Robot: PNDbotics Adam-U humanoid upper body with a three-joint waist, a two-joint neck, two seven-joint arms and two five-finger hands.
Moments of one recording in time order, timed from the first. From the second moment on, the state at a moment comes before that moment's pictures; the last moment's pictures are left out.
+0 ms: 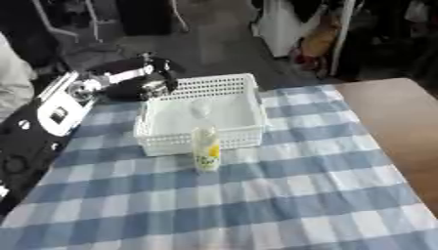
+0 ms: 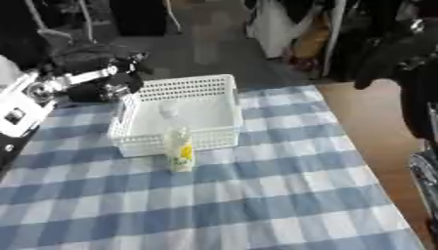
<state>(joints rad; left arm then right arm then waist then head) -0.85 0.66 -0.32 -1.08 -0.32 -0.48 -0.46 -0.48 -0.48 0.15 -1.99 -0.11 -0.48 0.11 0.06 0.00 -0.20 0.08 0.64</state>
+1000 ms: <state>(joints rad) -0.90 0.62 -0.32 -0.97 -0.34 -0.51 -0.56 -0.49 -0.47 0.15 -1.99 -0.11 -0.47 0.11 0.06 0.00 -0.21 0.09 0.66</state>
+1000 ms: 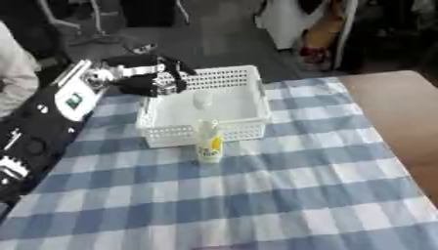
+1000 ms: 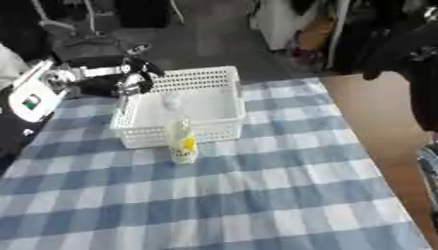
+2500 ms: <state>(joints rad) -0.90 0.56 -0.36 -0.91 -0.44 -0.52 -0.58 -0.51 -0.47 0.16 -1.99 -0.12 -0.47 0.13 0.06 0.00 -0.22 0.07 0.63</state>
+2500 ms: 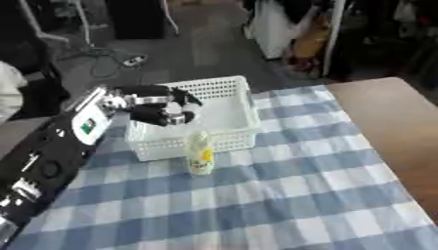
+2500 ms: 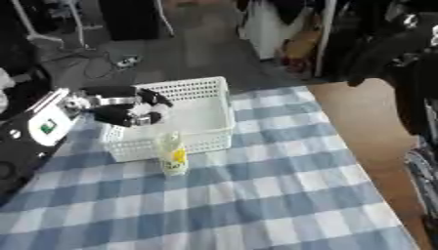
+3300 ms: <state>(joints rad) -0.89 0.56 -0.36 -0.89 -0.50 -0.54 -0.57 -0.51 -0.47 0.16 -1.99 -0.12 -0.47 0.14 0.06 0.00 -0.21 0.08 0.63</state>
